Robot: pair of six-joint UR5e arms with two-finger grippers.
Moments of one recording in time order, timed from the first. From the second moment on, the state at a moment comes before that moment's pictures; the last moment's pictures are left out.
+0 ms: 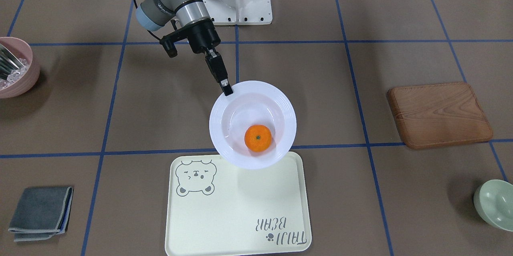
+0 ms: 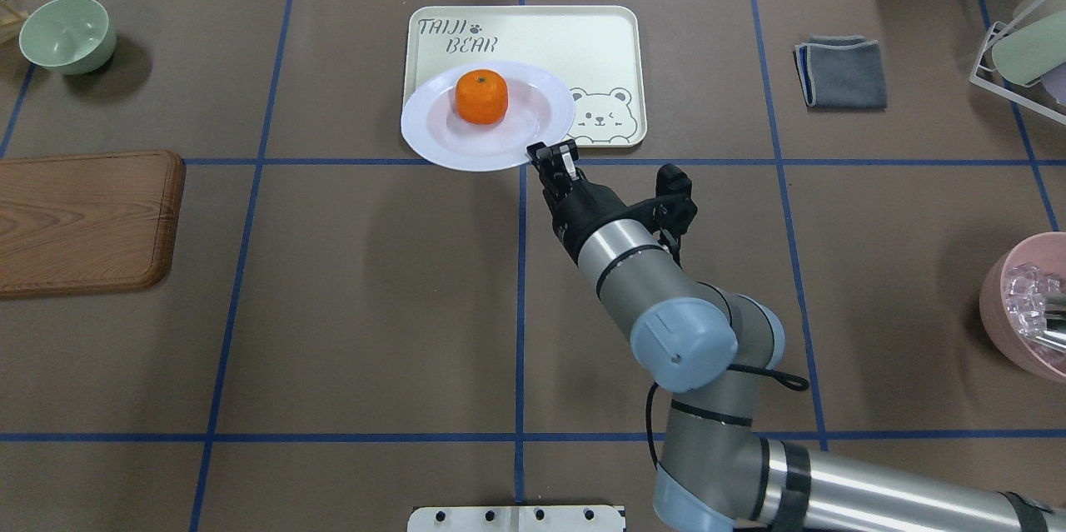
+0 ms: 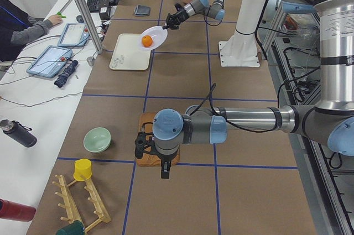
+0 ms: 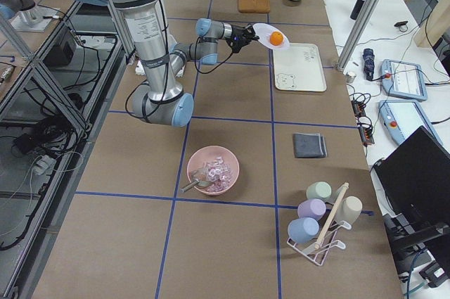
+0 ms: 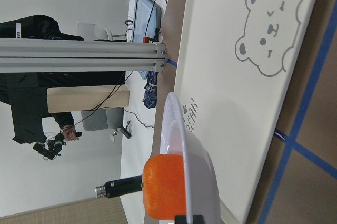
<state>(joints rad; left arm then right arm) -1.69 -1.42 -1.73 -1.57 -2.39 0.07 0.35 -0.99 1.56 -0.65 0.92 2.36</state>
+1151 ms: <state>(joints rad) -1.69 -1.41 -1.74 -1.61 -2.39 0.03 0.51 -0.64 0.98 -0.74 0.95 2.54</state>
